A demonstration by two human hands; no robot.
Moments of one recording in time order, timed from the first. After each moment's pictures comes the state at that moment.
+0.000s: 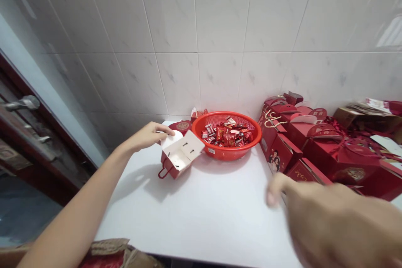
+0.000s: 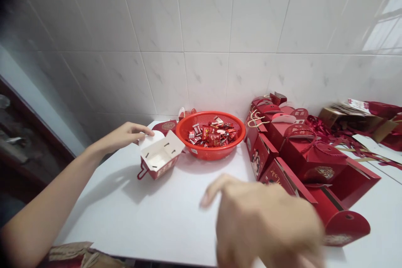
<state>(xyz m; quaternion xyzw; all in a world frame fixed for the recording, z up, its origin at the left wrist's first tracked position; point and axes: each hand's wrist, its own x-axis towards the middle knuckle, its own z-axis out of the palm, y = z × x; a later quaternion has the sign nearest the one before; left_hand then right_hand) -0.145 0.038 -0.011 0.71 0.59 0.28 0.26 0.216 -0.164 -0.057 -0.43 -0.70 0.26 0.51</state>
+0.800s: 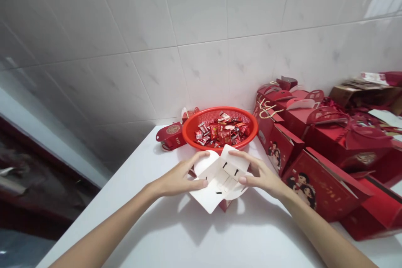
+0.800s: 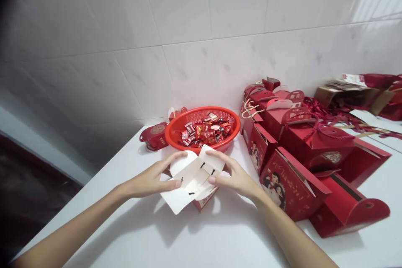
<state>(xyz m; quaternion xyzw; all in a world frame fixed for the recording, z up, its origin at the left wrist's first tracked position) -0.060 0.007 -0.082 0.81 0.38 0.14 0.42 0.220 -0.033 -0.135 -0.33 -0.62 0.55 0.45</state>
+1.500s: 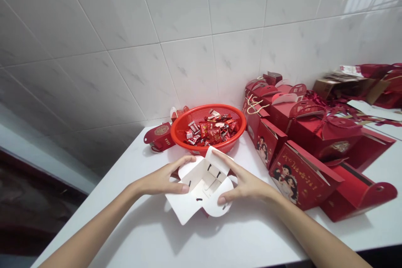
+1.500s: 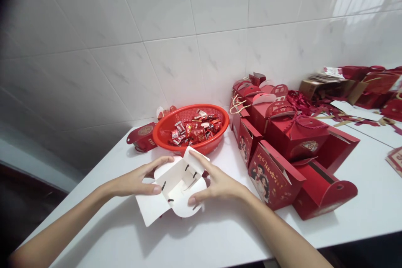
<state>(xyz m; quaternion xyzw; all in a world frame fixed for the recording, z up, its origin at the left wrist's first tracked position) -0.072 0.024 -0.082 0.80 0.34 0.05 0.49 0.206 -0.045 -0.134 -0.30 -0.60 0.63 0.40</state>
